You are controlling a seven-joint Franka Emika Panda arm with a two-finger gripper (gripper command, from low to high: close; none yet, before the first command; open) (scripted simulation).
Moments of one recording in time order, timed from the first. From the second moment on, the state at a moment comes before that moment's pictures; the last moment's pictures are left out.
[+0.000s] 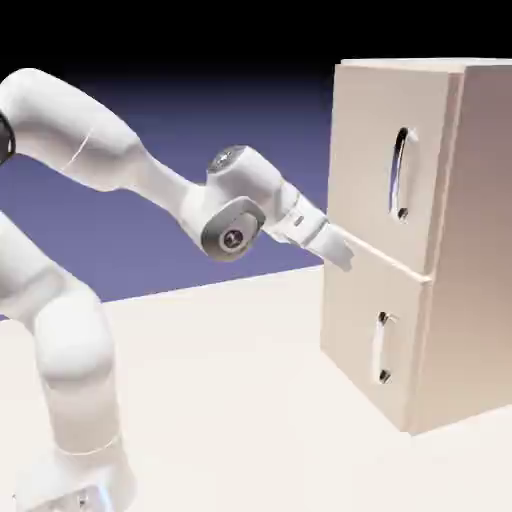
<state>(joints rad) 0.04 -0.59 -0.02 -2.80 -0.05 3.02 0.70</state>
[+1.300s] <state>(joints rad) 0.97 -1.30 -0.79 -2.60 -1.75 2.57 -0.65</state>
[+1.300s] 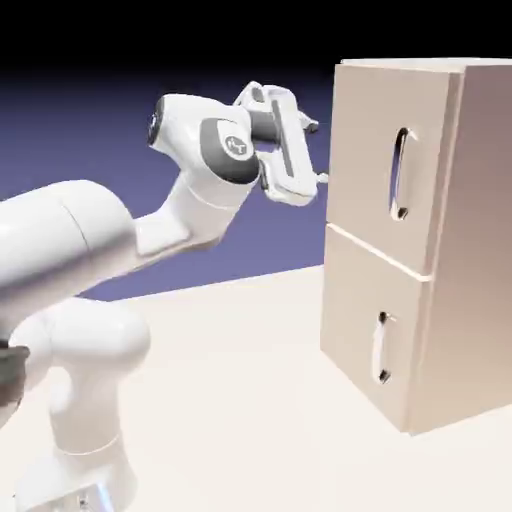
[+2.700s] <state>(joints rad) 1.40 -1.41 -0.81 -2.78 -2.37 1.60 -0.87</state>
